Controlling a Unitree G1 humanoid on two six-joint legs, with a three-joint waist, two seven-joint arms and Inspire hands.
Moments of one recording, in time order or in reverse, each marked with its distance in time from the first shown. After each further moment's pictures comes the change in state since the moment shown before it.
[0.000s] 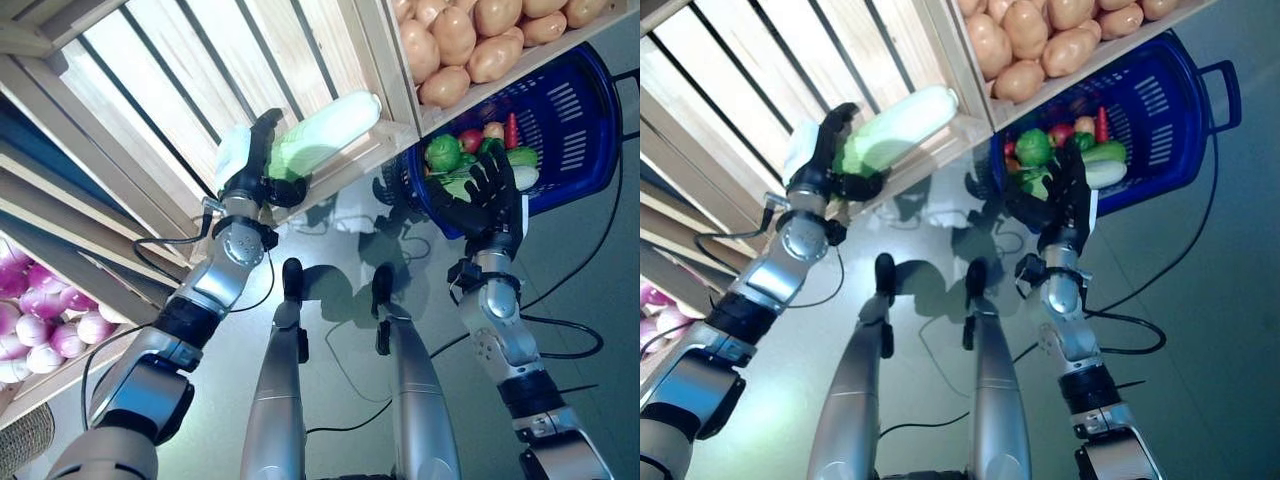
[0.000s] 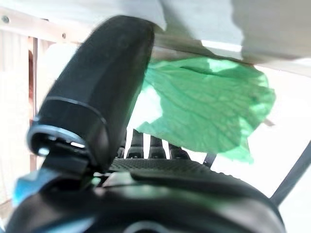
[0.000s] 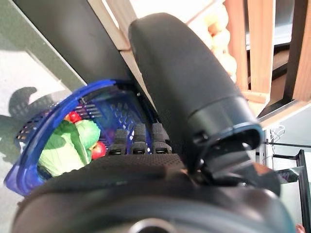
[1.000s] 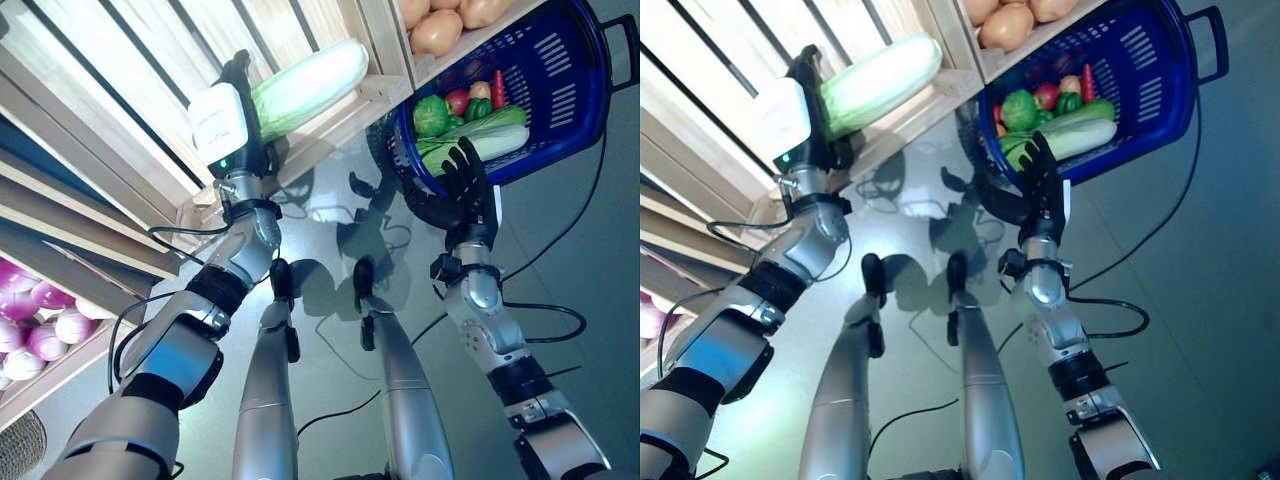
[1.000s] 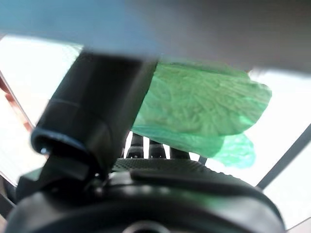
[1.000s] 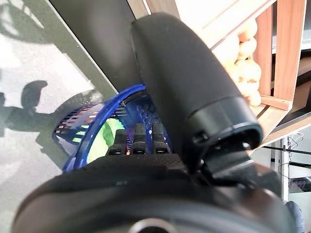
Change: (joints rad) left arm -0.175 -0.134 -0.078 0.329 0.215 0.009 0.498; right arm -0.086 0.008 0.094 0.076 0.007 0.005 -0.003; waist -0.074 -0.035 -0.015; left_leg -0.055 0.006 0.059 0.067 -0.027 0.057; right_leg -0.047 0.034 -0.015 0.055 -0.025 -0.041
